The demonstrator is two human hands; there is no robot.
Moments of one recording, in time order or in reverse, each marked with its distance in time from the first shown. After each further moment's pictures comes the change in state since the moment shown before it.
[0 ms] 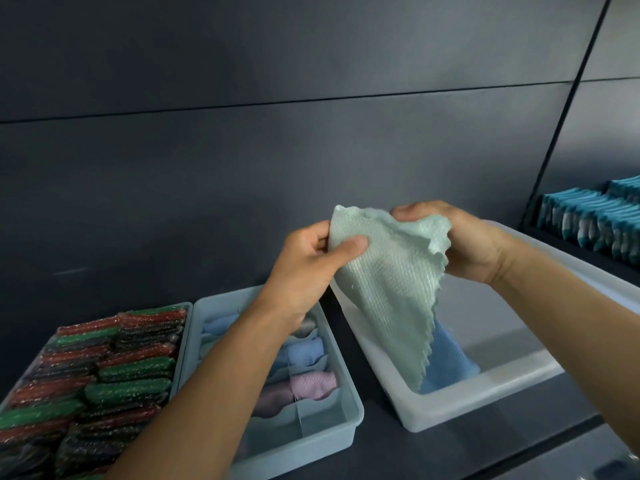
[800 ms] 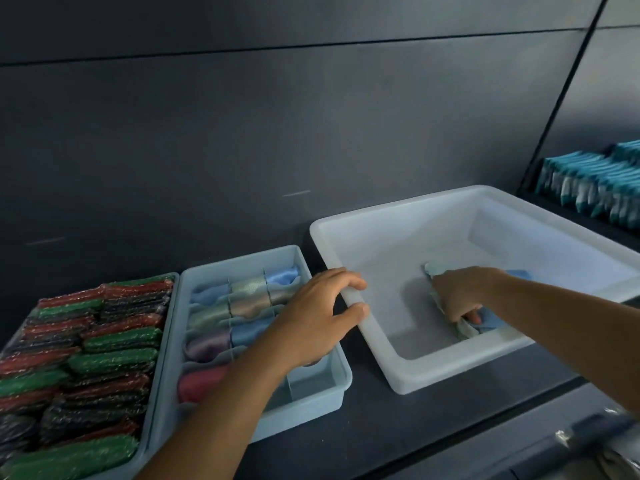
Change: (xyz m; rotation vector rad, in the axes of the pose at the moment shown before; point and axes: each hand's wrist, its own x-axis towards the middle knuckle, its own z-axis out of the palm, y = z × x) left_hand -0.046 -0.051 0.014 0.653 -0.289 -0.156; right_hand 0.002 0.136 -0.068 -1.460 -0.174 0.885
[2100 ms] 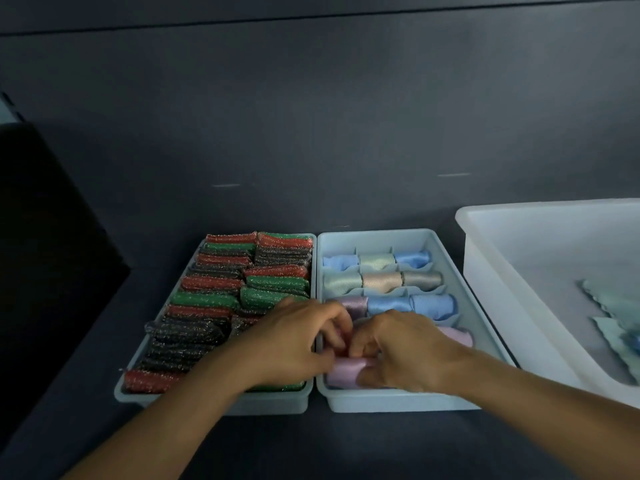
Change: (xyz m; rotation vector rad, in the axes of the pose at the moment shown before) left_hand -0.124 -0.127 -0.099 0.289 -0.096 -0.166; right_hand -0.098 -0.269 0.016 0.194 0.382 -0.872
